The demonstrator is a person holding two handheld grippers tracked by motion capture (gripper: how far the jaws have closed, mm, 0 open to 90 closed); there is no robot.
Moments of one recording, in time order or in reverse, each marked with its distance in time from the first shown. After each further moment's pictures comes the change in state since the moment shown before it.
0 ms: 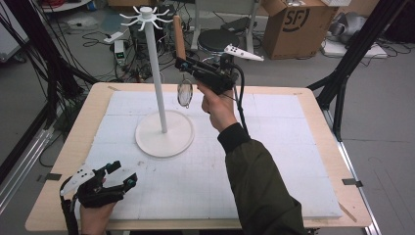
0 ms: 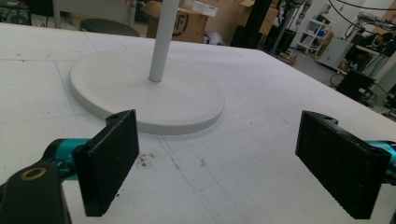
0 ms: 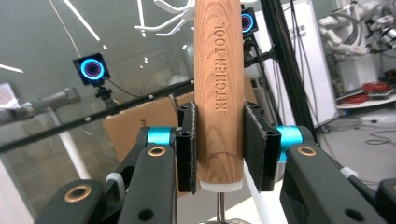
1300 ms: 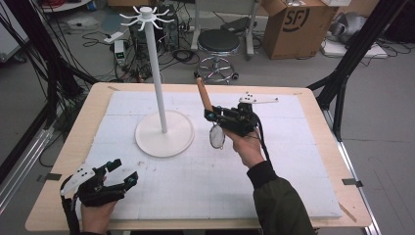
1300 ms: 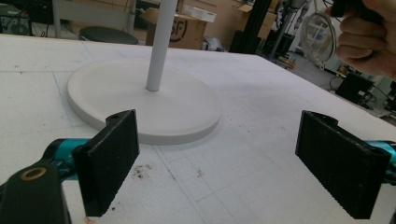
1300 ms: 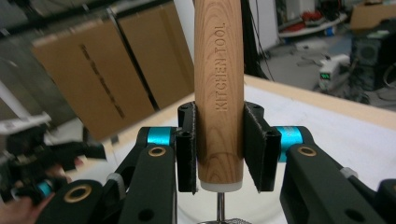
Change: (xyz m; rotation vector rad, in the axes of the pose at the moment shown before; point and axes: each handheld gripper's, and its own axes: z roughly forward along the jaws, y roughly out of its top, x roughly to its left) left arm -0.004 0.005 0.002 -0.019 -0.002 0.012; right arm -0.010 -0.083 -0.089 0.273 -0.224 -0.031
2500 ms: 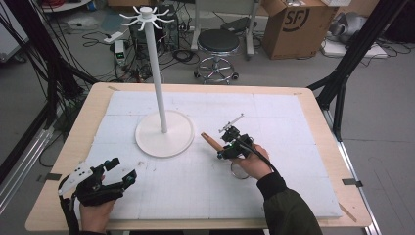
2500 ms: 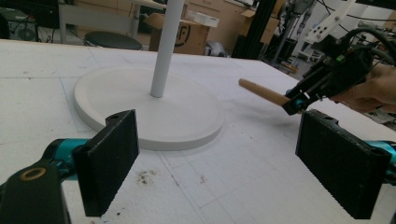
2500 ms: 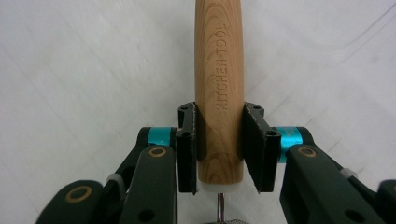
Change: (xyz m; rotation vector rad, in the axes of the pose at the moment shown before) left arm 0.000 0.004 -0.002 -0.019 0.015 0.000; right arm -0.015 -0.071 0.019 0.831 -0.328 -0.059
